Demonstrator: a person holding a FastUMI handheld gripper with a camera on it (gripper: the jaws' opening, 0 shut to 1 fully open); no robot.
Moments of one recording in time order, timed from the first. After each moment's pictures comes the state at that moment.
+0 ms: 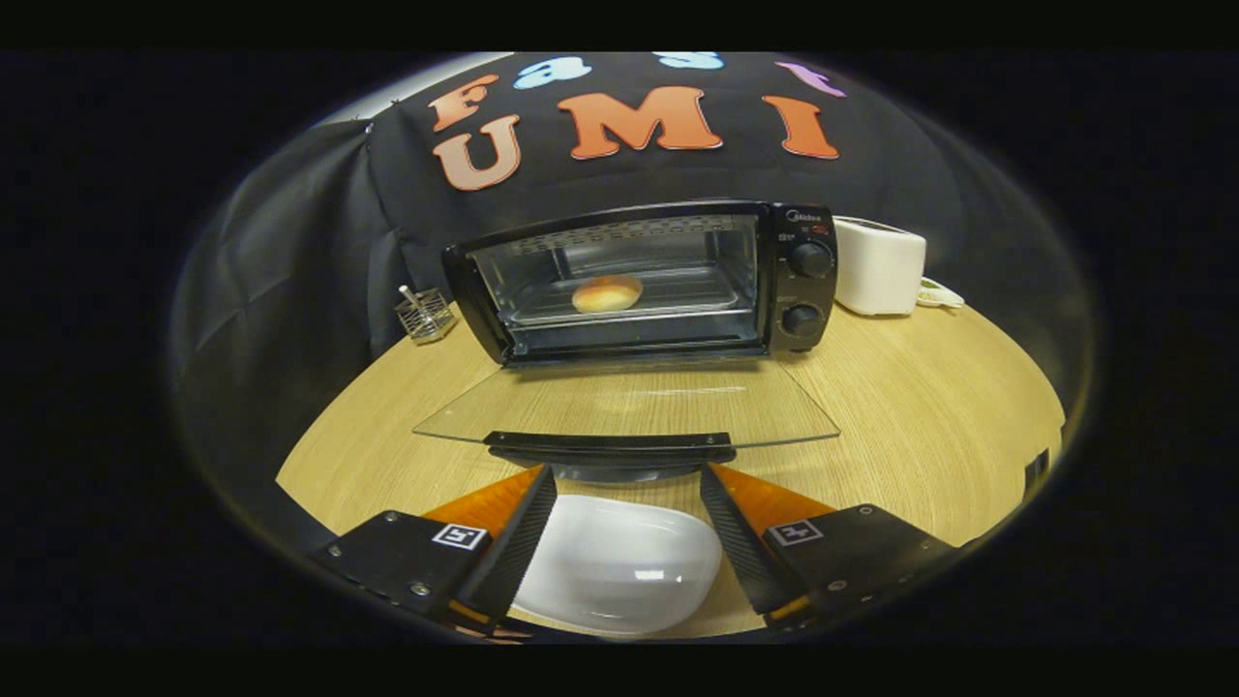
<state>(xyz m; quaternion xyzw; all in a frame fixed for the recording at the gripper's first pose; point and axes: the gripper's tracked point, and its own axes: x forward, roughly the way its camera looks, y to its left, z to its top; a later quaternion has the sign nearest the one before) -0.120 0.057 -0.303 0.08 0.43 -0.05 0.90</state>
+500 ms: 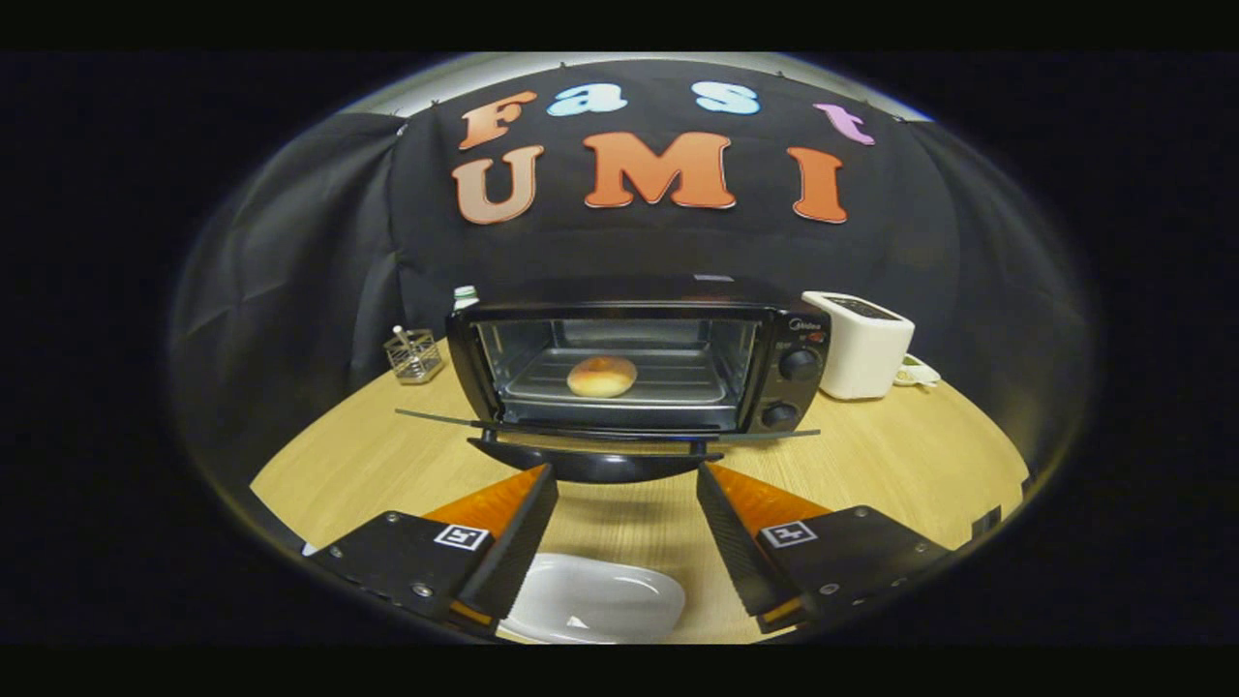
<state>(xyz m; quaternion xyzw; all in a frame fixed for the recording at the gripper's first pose) -0.050 0.039 -0.248 0.03 0.34 -0.06 0.94</state>
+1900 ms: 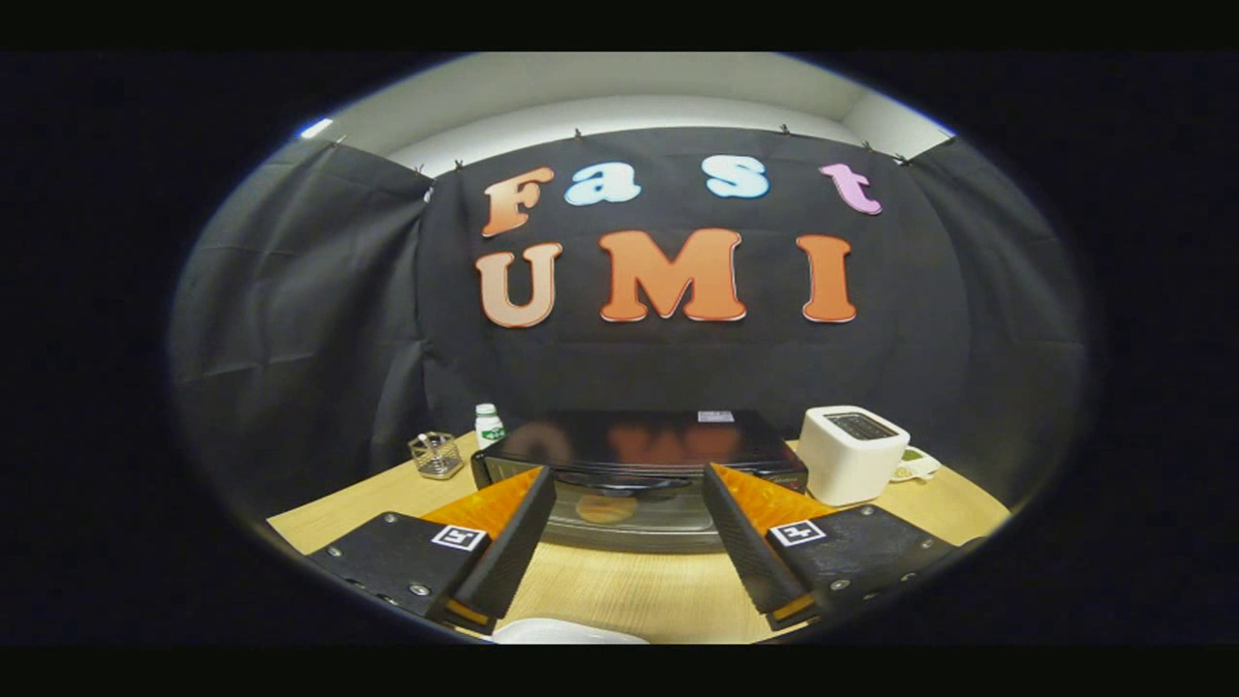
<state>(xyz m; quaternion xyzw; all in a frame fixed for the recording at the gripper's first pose) -0.007 0.013 -0.131 0.01 0.16 -0.02 0.99</state>
